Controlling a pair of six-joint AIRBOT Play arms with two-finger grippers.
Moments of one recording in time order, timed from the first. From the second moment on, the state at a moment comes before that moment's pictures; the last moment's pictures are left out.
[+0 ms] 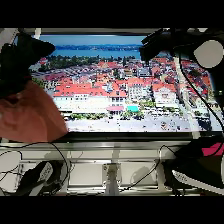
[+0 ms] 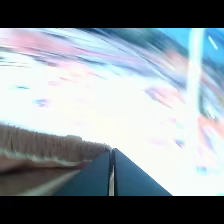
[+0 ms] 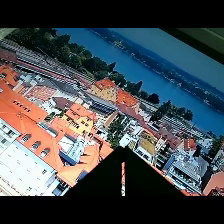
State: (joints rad) left arm 0.38 -0.86 1.00 0.88 -1.02 -1.23; right arm 0.40 -1.23 1.70 -1.52 0.98 1.31
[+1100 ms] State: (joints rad) left arm -0.64 -1.27 1.00 0.88 -0.63 -1.26; right arm 0.03 -1.20 1.70 -1.58 1.16 1.45
